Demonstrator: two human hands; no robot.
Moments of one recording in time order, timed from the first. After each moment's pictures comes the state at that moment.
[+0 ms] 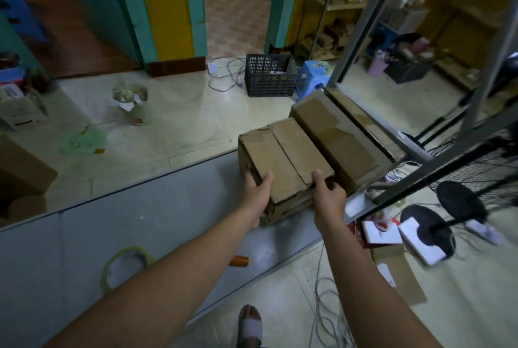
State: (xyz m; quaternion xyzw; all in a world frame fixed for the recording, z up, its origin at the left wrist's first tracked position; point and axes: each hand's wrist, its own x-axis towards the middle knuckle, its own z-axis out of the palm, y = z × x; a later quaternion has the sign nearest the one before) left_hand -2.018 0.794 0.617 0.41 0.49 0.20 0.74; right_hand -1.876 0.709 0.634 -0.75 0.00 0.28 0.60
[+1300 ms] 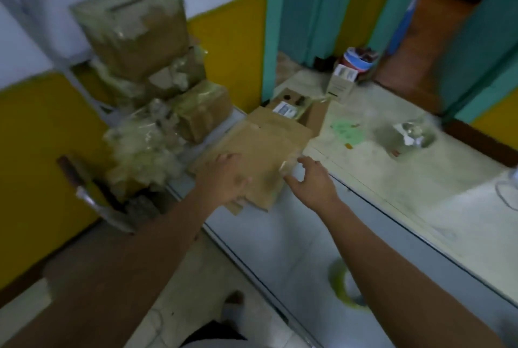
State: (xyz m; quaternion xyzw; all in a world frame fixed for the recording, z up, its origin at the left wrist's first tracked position) left_hand -2.660 0.728 0.636 0.46 0.87 0.09 0.18; right_hand -2.459 0.874 0.646 -0.46 -0.83 0.31 0.04
